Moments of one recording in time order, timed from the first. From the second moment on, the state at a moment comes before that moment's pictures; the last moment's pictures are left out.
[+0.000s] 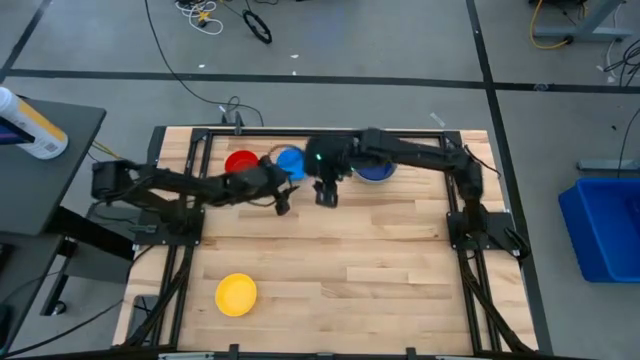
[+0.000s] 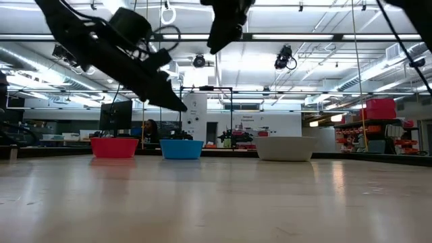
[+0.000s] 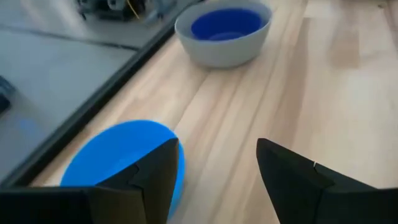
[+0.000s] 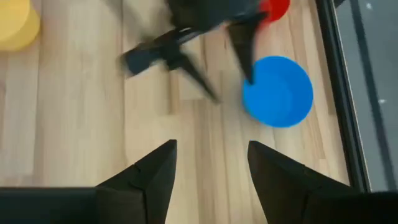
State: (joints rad) left arm 0.23 1.38 0.50 0.43 -0.27 0.03; right arm -0.11 1.97 2.10 -1.14 0.07 -0.09
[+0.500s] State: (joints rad) left arm 0.34 1.39 0.47 0.48 -0.12 -0.01; right arm -0.16 1.01 0.54 0.32 -0.01 0.02
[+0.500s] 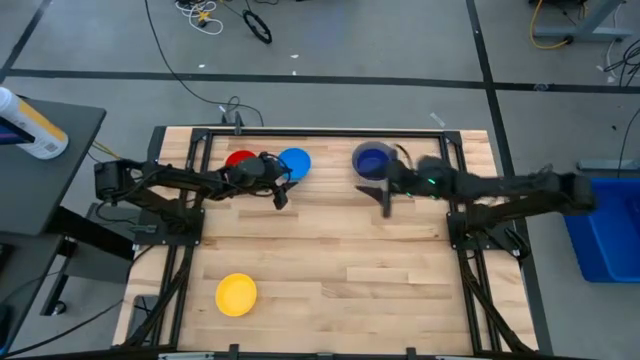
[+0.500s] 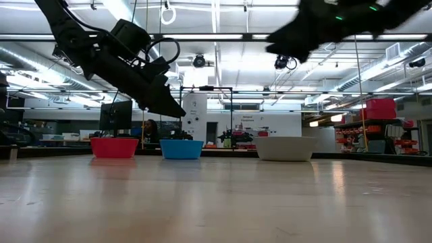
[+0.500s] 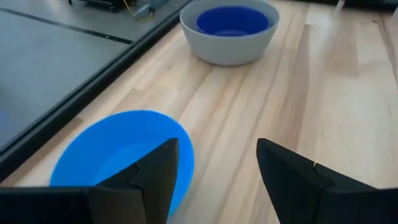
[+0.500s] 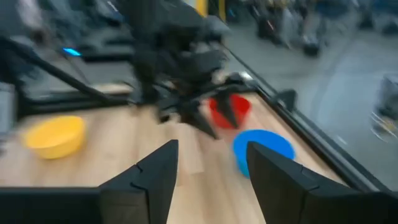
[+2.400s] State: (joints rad) left arm 0.34 1.83 1.10 -0.05 -0.02 0.06; right arm -0.11 0.42 0.01 0.18 0.03 0.02
